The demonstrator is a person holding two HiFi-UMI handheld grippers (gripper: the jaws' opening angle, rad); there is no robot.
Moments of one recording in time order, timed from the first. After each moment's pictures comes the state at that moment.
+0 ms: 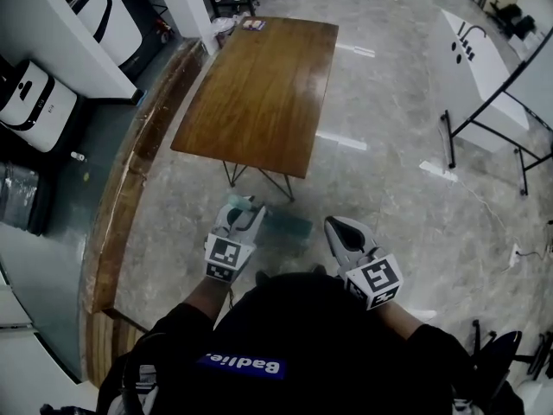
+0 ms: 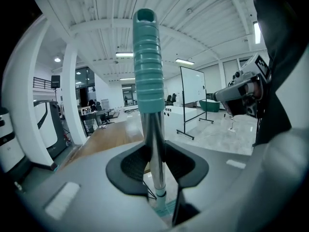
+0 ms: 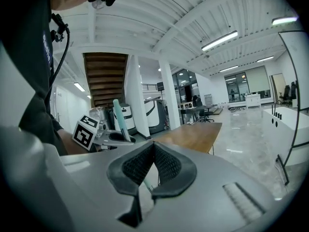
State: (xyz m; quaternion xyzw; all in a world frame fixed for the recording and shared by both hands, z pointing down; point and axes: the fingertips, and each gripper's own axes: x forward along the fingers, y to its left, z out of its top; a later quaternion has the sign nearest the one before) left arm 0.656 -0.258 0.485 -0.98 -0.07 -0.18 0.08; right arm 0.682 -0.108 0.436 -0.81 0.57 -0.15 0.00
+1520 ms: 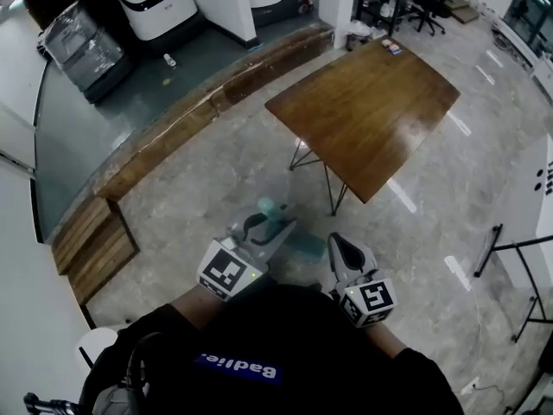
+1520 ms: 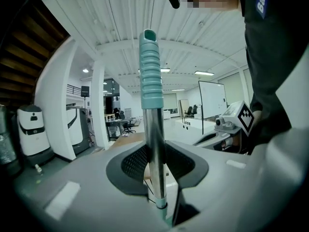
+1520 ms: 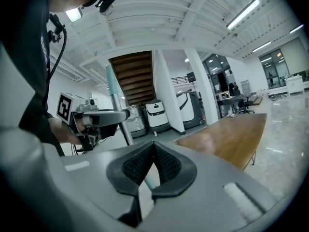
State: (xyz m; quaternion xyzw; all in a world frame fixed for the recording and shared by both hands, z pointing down) left arm 0.560 -0.248 0.379 -0.99 0.06 -0.10 0.05; right arm 0.622 -0.180 0.445 -0.66 0.73 -0.17 0.00
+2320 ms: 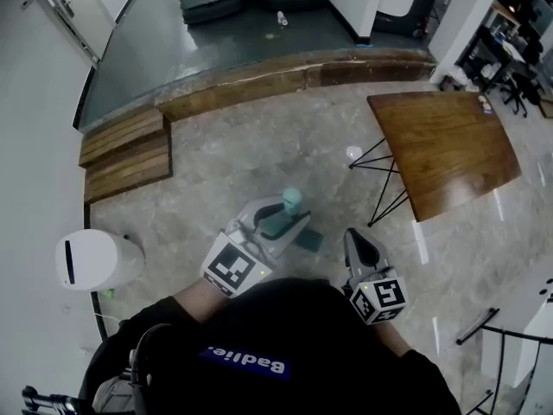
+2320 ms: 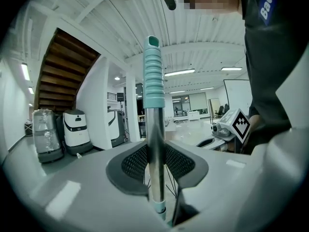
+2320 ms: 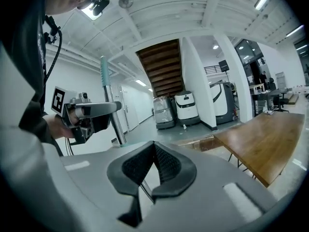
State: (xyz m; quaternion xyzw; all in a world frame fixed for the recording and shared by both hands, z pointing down) left arm 0.374 -0.216 0.358 -0.96 0.26 -0.09 0.04; right arm 0.474 -0.185 0.444 -0.52 0.84 -0.16 -0.04
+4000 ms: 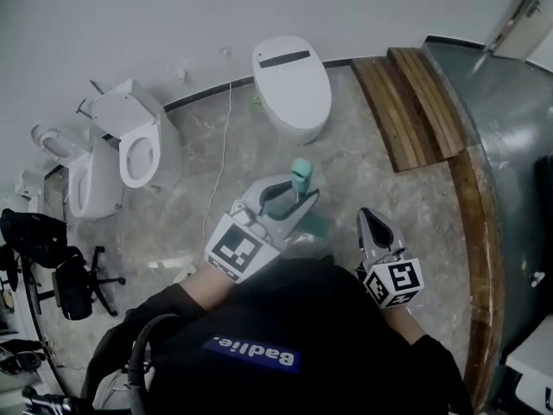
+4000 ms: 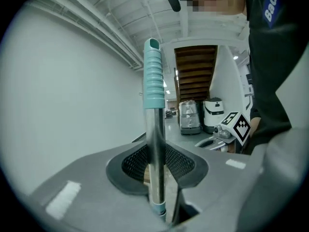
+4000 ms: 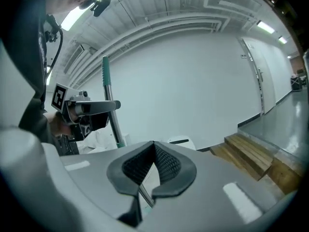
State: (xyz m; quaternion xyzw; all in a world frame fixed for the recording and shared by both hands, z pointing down) left arm -0.192 -0.072 0.367 -0.48 0.87 -0.09 -0.05; right arm -0.161 -0.177 0.461 0.24 0.96 -0.09 -0.15
